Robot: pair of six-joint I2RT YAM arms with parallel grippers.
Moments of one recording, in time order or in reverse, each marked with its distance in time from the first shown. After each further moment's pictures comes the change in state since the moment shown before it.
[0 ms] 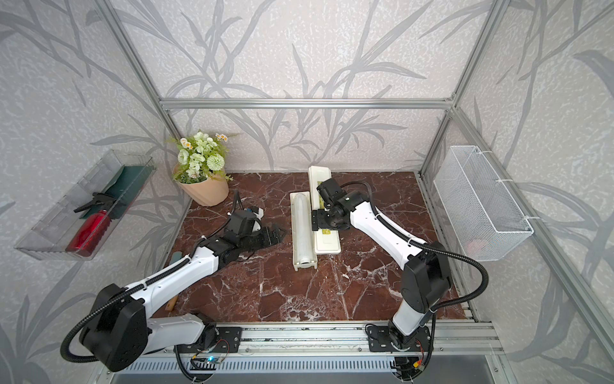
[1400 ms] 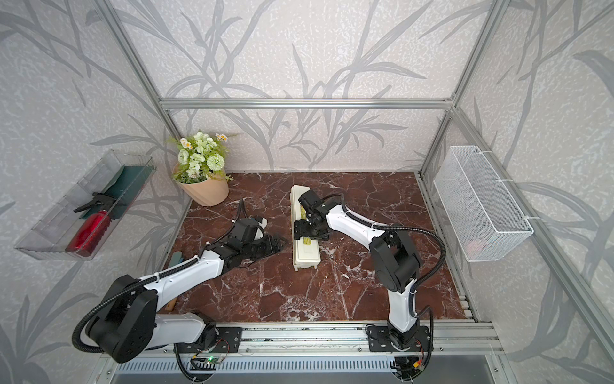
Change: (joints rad) left arm 0.006 0.066 -0.119 0.140 0.088 -0.060; right arm 0.061 0.238 0.006 0.139 -0.142 0.082
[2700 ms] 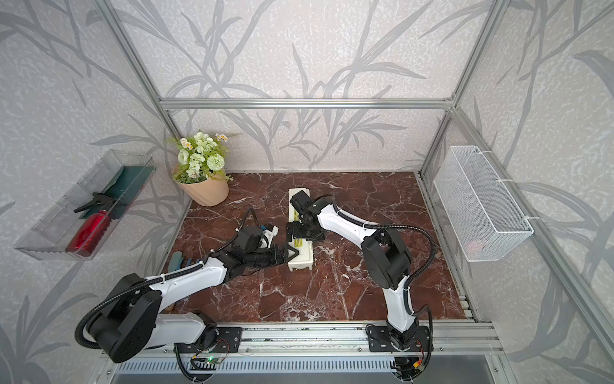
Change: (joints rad) left arm -0.087 0.019 -0.074 0.153 0.179 0.000; right arm 0.048 0.062 0.085 -0.048 0.012 0.013
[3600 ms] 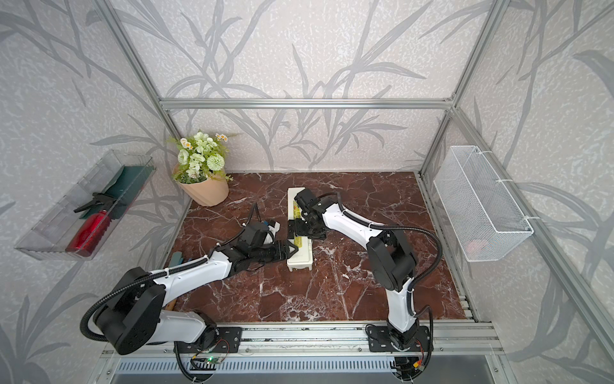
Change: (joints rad) left arm -0.018 0.030 0.081 -0.094 -0.152 0.024; right arm -0.050 -0.074 -0.051 0.044 -0.068 -0.040
